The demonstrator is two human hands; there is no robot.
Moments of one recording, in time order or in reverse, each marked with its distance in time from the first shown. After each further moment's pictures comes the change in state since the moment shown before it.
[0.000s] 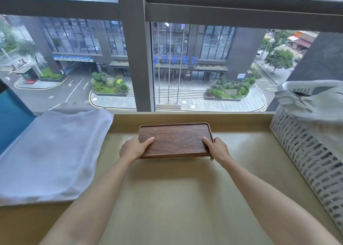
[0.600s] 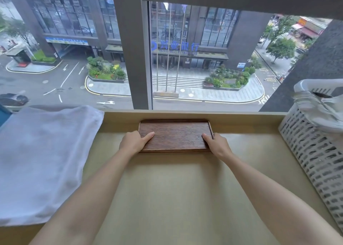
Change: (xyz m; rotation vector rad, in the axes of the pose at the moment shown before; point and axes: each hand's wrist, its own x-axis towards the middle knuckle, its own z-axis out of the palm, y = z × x) left_hand 0.054 0.013 0.019 0.162 -0.011 0.035; right_hand 0.065 0.007 0.008 -0.179 -0.019 -0.035
